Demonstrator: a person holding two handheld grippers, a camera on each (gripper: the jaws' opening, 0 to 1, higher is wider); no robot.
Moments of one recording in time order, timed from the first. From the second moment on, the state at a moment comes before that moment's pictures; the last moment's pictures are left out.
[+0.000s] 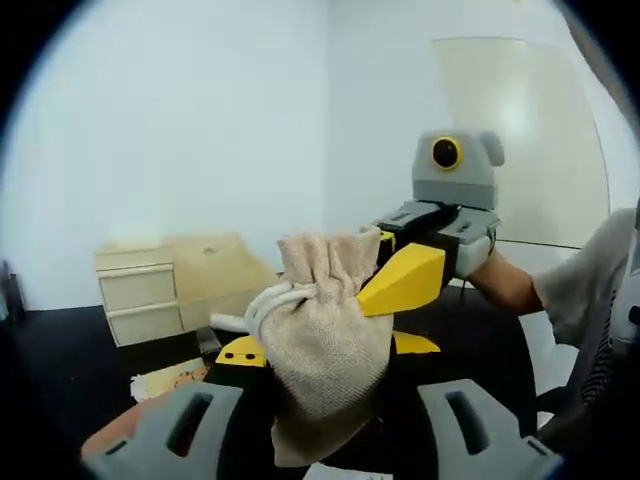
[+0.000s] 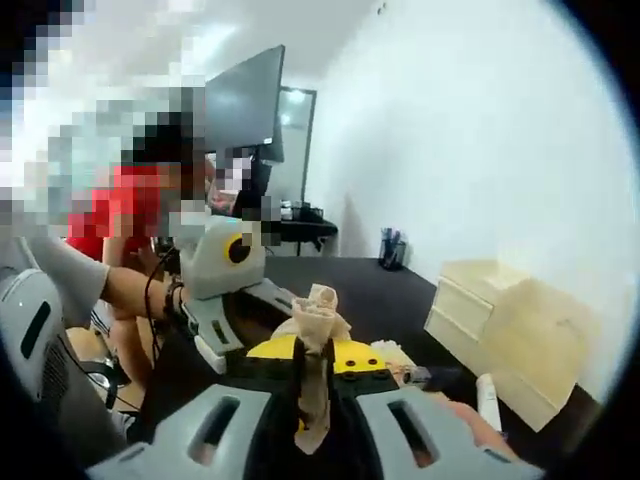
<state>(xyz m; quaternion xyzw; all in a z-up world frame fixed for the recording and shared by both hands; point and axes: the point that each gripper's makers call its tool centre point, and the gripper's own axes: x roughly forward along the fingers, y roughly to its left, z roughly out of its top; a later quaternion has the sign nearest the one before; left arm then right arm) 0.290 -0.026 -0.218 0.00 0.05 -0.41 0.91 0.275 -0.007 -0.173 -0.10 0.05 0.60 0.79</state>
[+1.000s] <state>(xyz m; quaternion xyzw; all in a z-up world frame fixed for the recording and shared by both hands) 0.319 -0.008 -0.229 0.00 0.10 -0.40 0.91 0.369 -0.065 -0.126 -0.09 0.02 0.53 0.84</state>
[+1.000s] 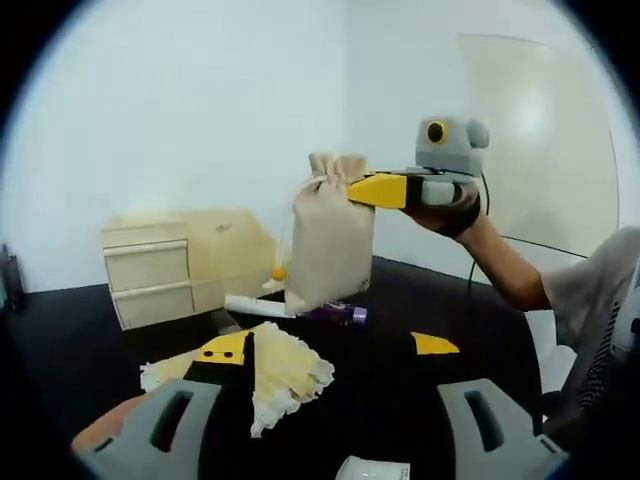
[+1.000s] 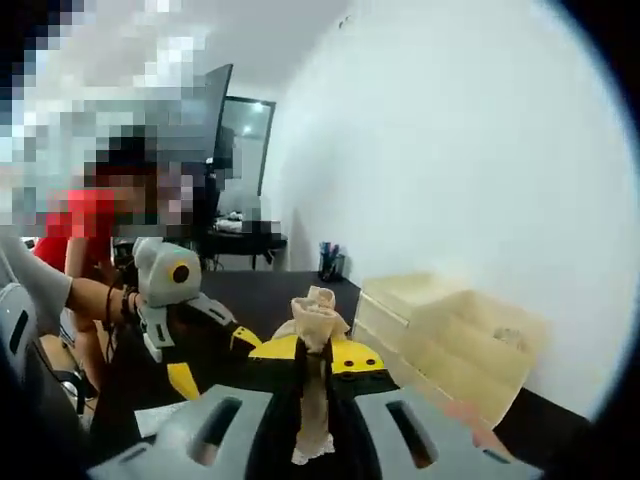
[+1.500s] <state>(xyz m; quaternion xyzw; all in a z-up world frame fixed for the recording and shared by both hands) 0.339 -0.010 -0.229 0.00 0.12 -0.40 0.91 0.423 -0.088 -0.105 -0.08 0.01 0.50 0.86</state>
